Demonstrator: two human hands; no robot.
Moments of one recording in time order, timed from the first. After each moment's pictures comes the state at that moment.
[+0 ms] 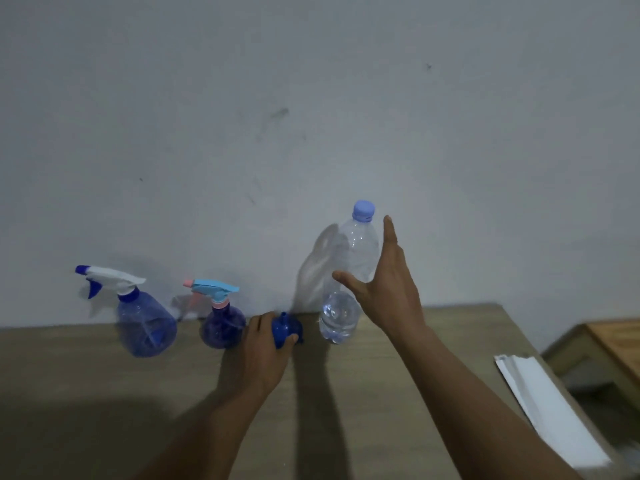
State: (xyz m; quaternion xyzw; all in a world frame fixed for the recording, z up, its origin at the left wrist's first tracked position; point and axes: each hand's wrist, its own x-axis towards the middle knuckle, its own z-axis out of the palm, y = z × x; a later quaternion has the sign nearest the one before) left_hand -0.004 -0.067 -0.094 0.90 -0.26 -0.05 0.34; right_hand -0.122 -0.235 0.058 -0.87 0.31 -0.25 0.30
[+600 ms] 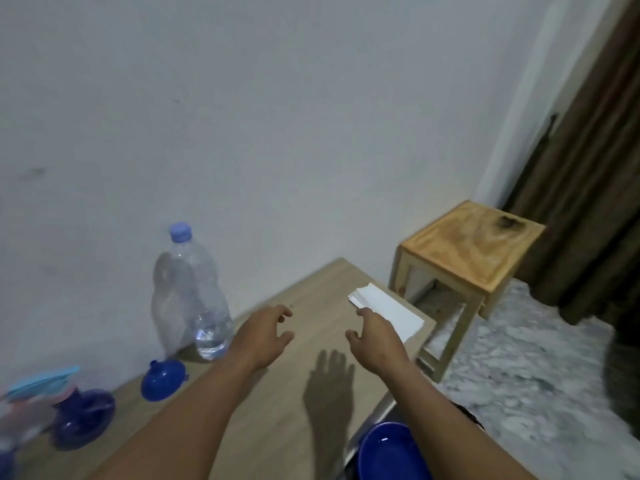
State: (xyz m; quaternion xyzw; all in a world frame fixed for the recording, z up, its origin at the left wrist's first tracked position) left_hand -0.117 -0.189 -0.020 0.72 -0.64 -0.15 0.22; right_hand -0.349 -0.226 0.003 -0.74 0.61 -0.14 0.26
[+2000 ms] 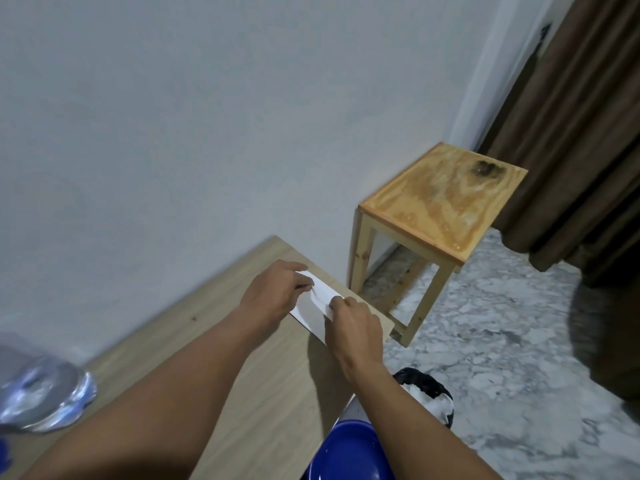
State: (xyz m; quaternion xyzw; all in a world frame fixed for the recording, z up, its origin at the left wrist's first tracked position) left_hand -0.253 -0.433 -0.084 0.63 -0.76 -0.12 0.14; right_hand -0.421 -0.389 -0.100 -0.74 0.65 -0.12 0.12
